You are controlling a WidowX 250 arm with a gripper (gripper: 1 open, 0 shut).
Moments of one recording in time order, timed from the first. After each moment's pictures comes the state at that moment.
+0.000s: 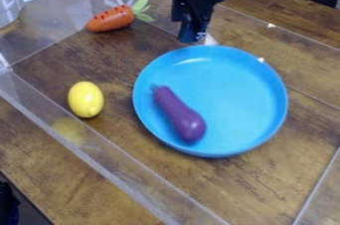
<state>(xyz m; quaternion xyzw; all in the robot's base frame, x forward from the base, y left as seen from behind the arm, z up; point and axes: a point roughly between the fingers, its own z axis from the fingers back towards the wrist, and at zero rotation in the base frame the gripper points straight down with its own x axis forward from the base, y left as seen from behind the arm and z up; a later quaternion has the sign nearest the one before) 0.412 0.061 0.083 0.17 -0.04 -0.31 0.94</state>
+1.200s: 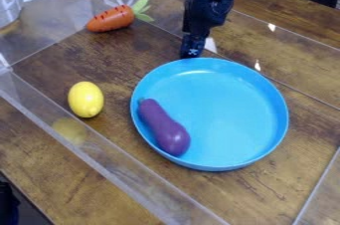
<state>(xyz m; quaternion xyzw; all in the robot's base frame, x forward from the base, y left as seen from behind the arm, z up) 0.441 0.066 0.043 0.18 -0.05 -0.46 0.87</state>
